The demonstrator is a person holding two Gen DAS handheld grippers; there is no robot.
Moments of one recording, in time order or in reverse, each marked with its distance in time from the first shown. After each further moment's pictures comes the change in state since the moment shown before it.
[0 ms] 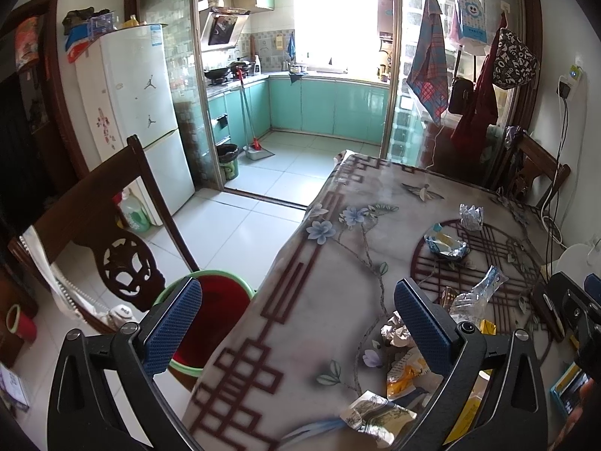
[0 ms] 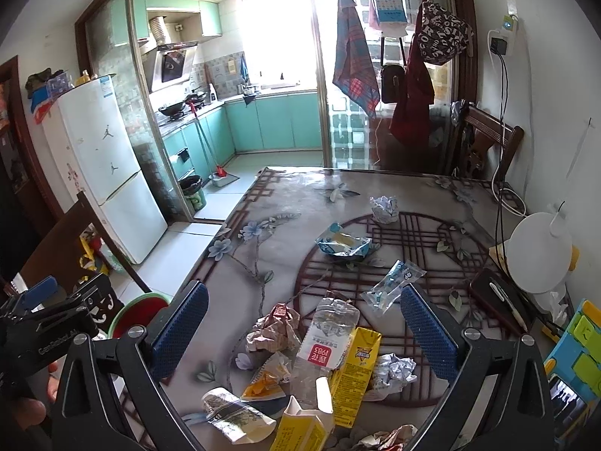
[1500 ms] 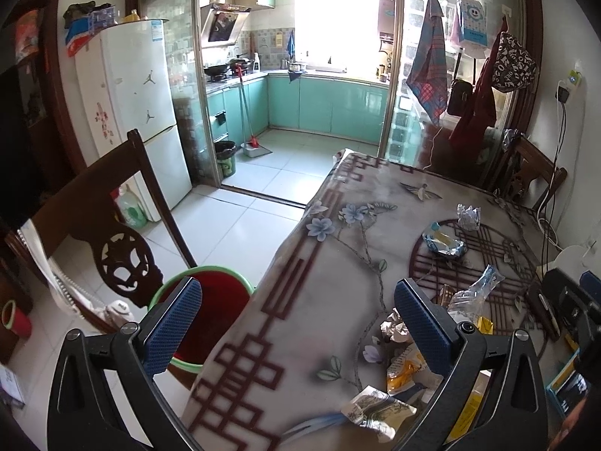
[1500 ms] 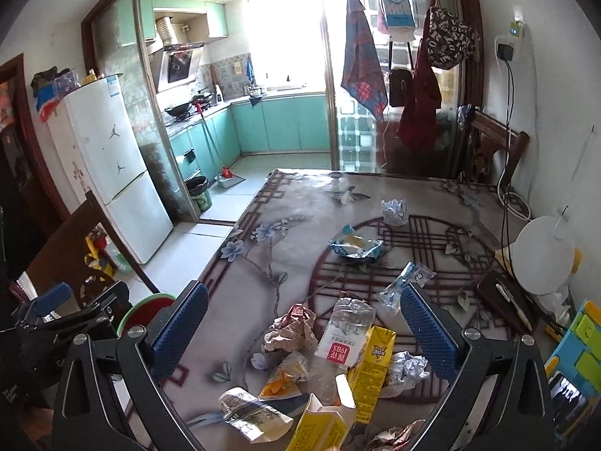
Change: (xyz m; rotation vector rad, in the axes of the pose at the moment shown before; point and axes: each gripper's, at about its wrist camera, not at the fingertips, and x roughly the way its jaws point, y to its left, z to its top) left arm -0.004 0.005 -0.001 -0.016 0.003 -0.014; right arm -0.006 0.022 0.000 -0.017 0.014 0.041
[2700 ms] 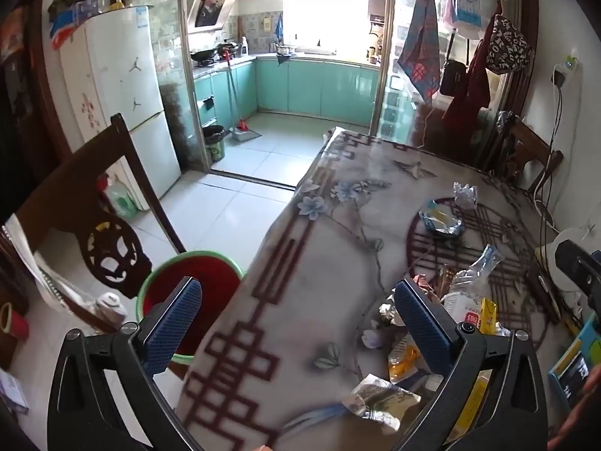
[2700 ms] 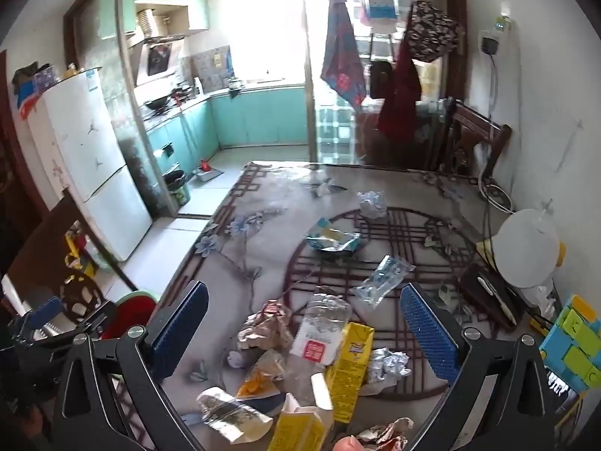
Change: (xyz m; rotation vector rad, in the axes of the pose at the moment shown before) left arm 0.016 0.000 -0.012 0.031 0.058 -0.022; right arm 0.007 -0.002 0.002 0.003 0.014 -0.079
